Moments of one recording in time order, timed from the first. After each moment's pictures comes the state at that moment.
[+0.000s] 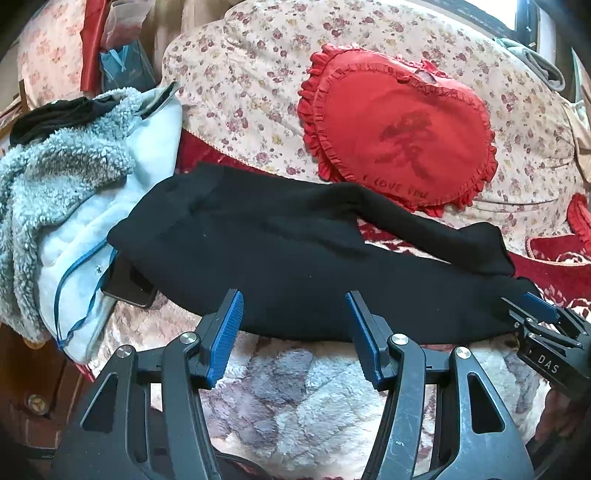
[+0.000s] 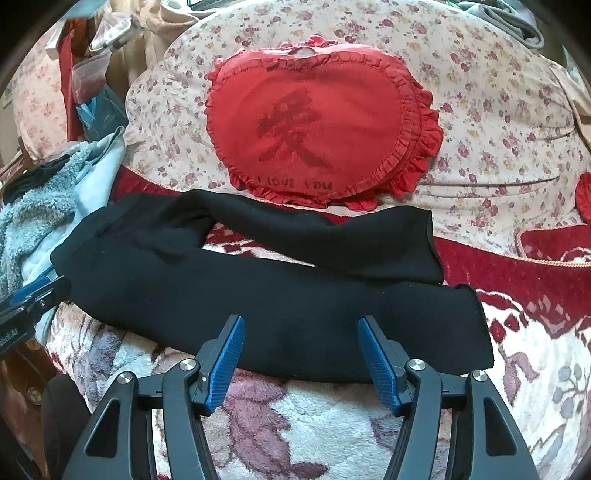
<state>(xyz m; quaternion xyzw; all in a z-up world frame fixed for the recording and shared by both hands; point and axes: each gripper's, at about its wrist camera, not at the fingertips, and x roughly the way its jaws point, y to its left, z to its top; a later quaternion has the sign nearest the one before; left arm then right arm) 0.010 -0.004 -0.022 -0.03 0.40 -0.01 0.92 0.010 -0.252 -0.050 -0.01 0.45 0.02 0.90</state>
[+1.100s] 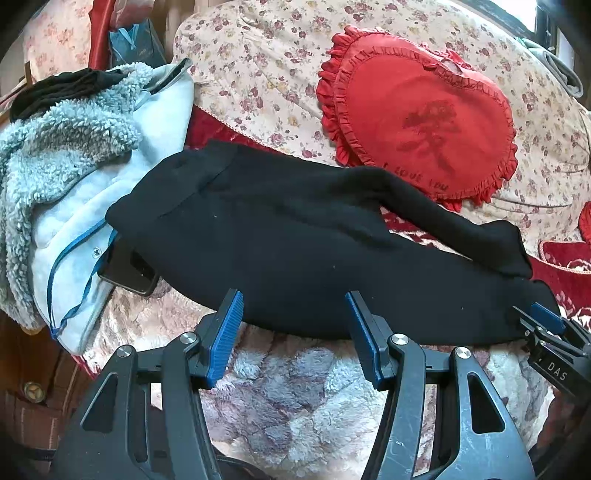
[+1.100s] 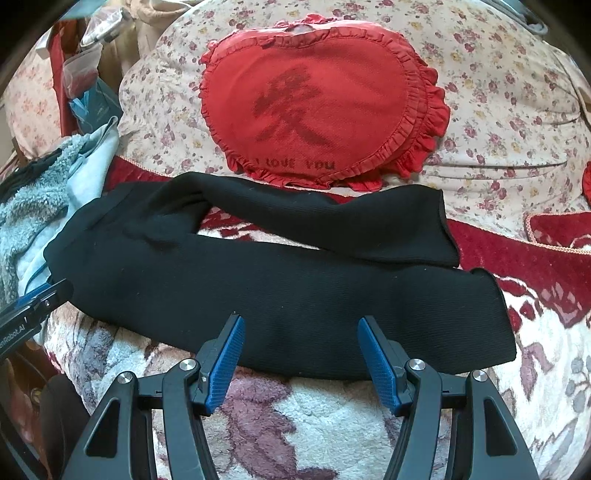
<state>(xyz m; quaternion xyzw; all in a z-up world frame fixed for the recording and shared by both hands) 0.024 0.011 -0.042 -0.05 0.42 0.00 0.90 0.020 -0.253 -0.068 0.00 0.47 0.01 0.88</state>
